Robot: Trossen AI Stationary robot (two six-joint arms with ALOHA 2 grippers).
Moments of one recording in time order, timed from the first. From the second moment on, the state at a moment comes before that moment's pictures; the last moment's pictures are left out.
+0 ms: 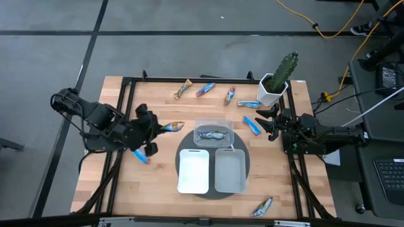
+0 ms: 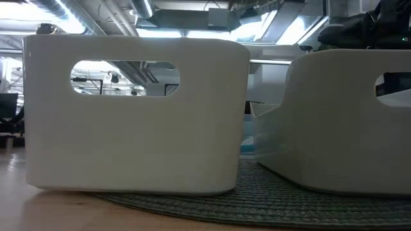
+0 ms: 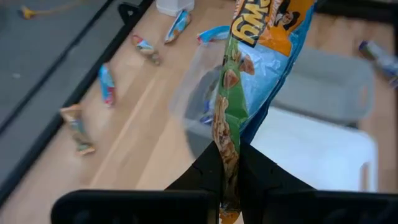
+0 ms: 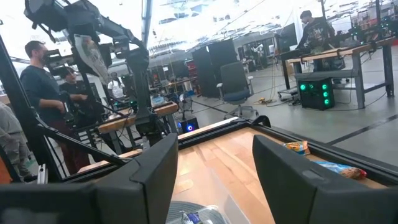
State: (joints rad) left arm -0.47 1.23 1.49 -1.18 -0.61 -0.64; right arm -0.04 0.09 0.01 0.26 0.24 0.23
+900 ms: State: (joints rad) left arm -0.37 1.69 1.70 -0.96 -0.21 -0.37; right arm -0.04 0.08 0.01 0.23 0.24 0.23
